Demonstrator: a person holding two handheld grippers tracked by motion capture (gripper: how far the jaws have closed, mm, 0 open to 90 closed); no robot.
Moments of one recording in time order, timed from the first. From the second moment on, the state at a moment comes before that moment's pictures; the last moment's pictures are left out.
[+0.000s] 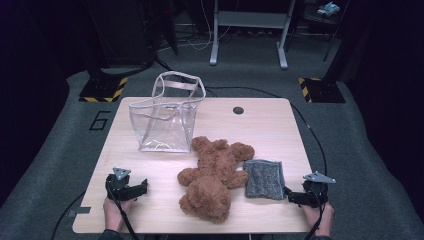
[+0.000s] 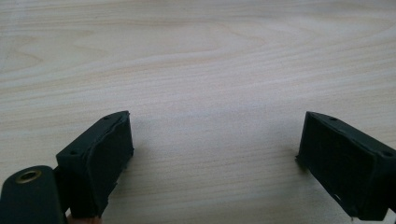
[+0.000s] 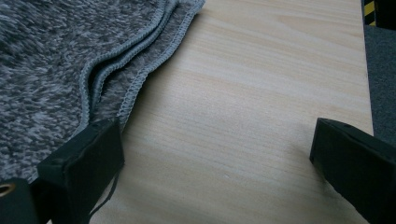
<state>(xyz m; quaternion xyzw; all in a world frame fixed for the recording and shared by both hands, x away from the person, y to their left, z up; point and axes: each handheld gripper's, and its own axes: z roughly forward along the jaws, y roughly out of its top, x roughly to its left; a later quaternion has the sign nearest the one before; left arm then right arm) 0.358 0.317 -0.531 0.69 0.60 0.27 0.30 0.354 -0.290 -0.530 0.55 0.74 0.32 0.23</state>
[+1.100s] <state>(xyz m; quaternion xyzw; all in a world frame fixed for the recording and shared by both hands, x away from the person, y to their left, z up) 0.357 0.319 -0.531 0.70 0.59 0.26 0.31 0.354 -0.290 -0.530 0.55 0.74 0.32 0.23</state>
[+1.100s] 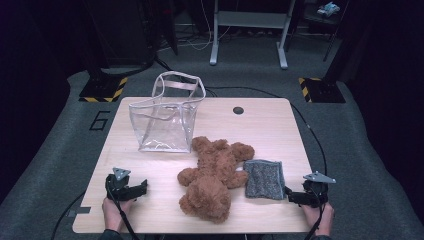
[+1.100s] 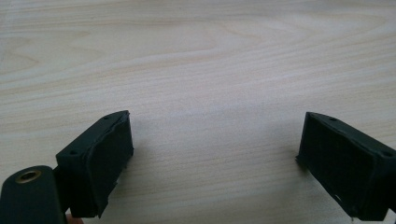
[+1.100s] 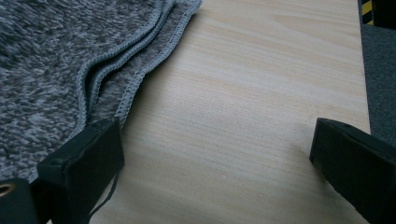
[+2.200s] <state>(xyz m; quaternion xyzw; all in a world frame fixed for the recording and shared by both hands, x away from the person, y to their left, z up) 0.430 0.332 -0.422 0.72 0.53 0.25 0.36 0.354 -0.291 -0.530 0.55 0.74 0.32 0.23</state>
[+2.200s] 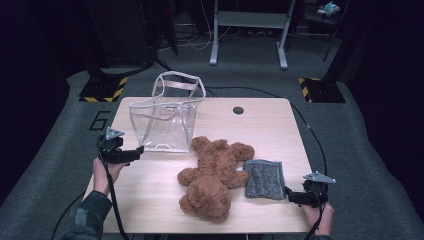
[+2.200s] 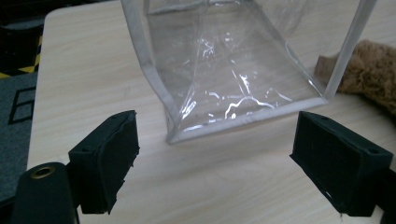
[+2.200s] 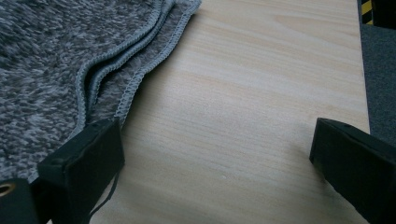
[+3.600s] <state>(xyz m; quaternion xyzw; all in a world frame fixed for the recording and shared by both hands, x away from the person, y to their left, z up) 0.573 0.298 -0.340 0.75 0.49 0.26 0.35 0.354 -0.291 -0.530 0.55 0.74 0.32 0.23</state>
